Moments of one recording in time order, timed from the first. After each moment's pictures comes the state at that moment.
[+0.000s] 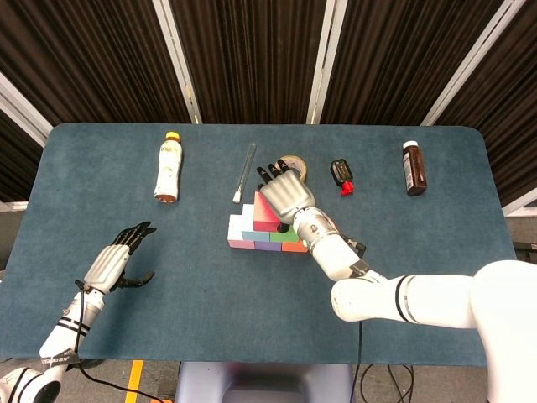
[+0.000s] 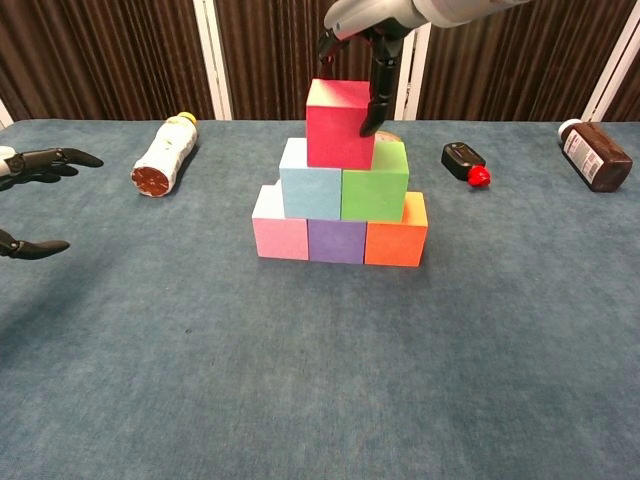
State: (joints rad) left arm -0.47 -1.32 -0.07 -1.47 1.42 1.09 -0.31; right arm 1.56 -1.20 0.00 -1.75 -0.20 0.83 -0.82
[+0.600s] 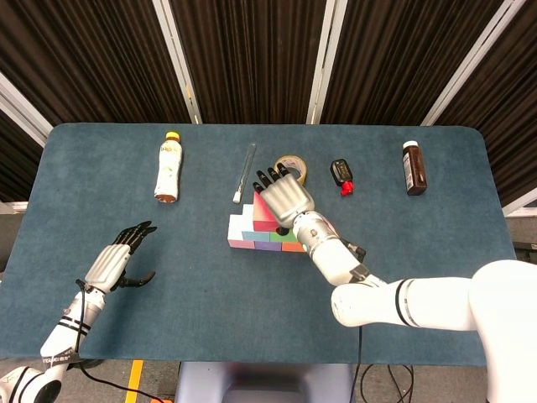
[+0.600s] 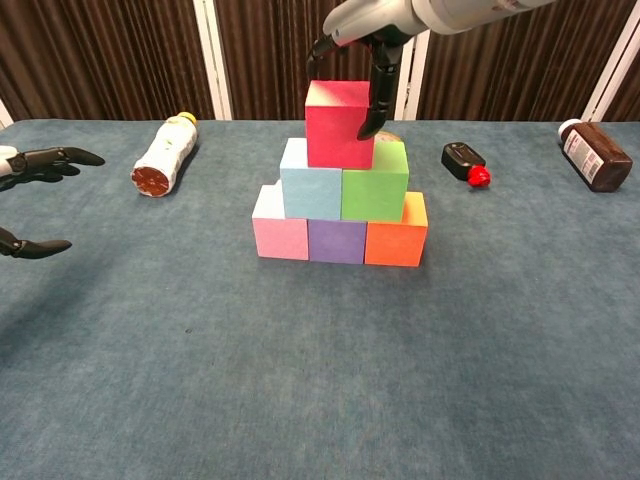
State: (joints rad) left arm -0.47 -1.33 -0.08 -1.46 1.42 1.09 -0.32; right arm 1.55 -1.20 0.01 -1.78 -0.20 0.86 -0.83
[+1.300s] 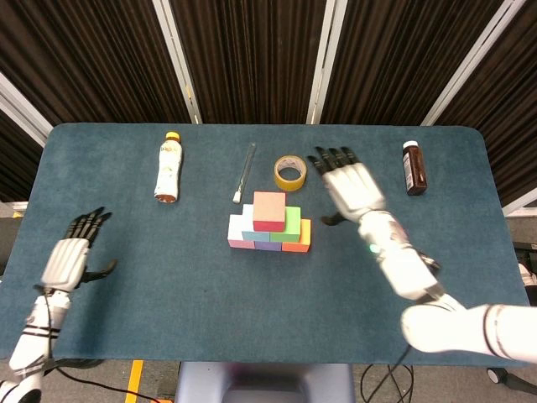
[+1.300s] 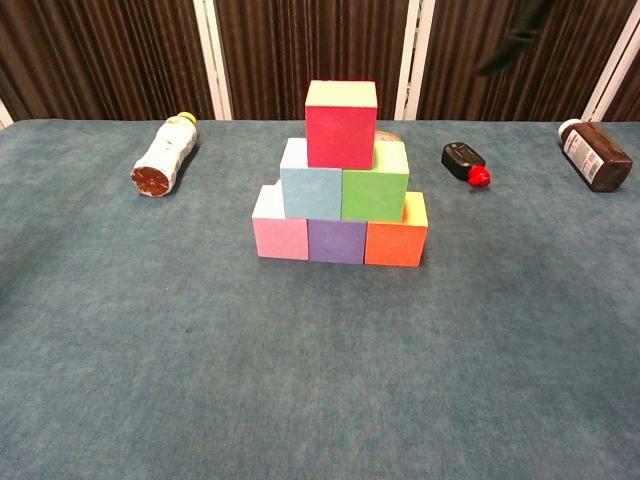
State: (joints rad) left arm -0.36 -1.27 -0.10 -1.45 1.39 1.32 -0.16; right arm 1.15 -0.94 0.00 -1.99 -0.64 1.11 -0.43
